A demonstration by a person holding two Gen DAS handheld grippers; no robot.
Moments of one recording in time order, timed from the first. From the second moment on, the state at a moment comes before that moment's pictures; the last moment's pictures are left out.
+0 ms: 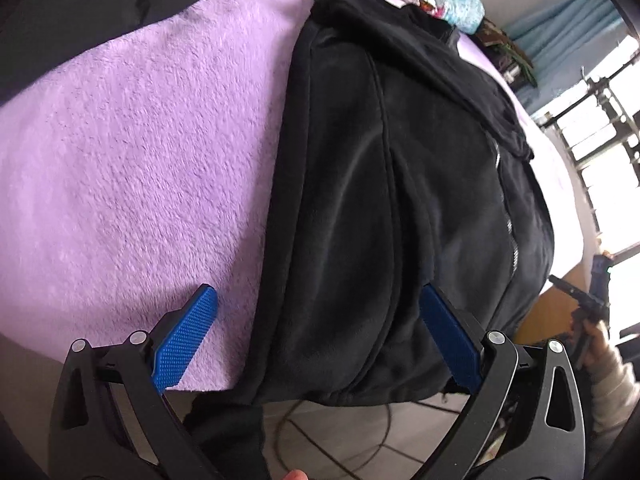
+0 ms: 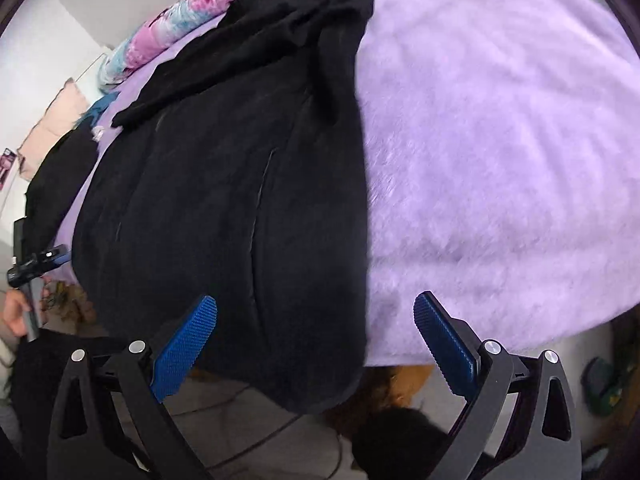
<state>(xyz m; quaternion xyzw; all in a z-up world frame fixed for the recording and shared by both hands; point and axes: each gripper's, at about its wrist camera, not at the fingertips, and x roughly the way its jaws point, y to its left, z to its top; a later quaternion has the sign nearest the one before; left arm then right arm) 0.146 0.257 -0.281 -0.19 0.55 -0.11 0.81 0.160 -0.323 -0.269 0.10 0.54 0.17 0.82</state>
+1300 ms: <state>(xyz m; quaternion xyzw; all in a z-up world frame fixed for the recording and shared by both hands) 0.134 0.255 -0.303 -0.22 0.58 -0.16 0.76 0.159 -0.302 -0.304 0.14 0.60 0.26 0.74</state>
